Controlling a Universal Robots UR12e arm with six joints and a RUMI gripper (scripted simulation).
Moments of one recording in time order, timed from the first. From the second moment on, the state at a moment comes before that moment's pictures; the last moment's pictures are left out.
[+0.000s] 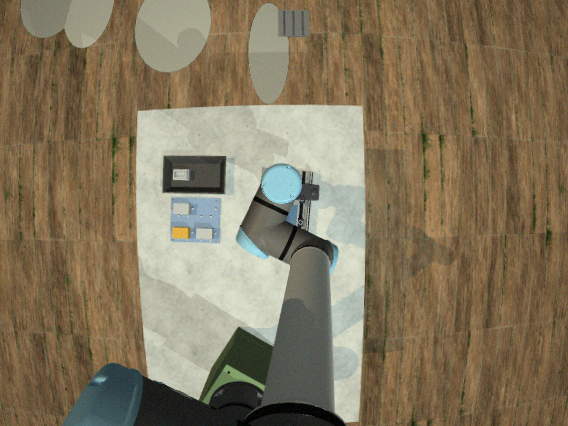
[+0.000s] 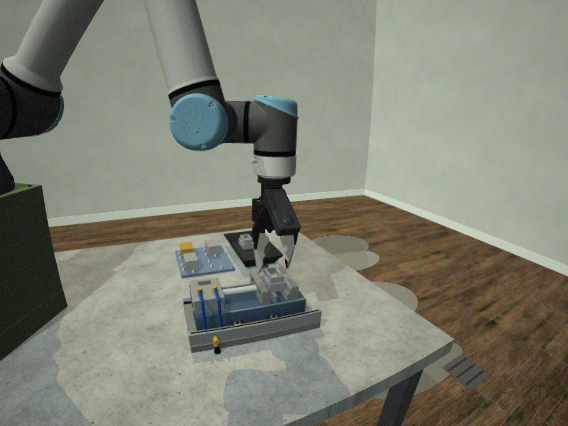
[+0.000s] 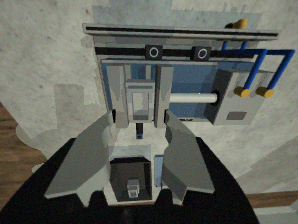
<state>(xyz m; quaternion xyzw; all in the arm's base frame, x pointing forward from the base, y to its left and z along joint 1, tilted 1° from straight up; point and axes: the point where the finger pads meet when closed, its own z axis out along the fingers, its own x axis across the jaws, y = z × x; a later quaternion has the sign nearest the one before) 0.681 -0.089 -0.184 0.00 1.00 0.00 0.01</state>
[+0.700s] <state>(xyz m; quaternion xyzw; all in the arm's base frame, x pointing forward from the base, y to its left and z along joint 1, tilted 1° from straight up) 0.681 -0.089 -0.186 0.00 1.00 0.00 0.01</state>
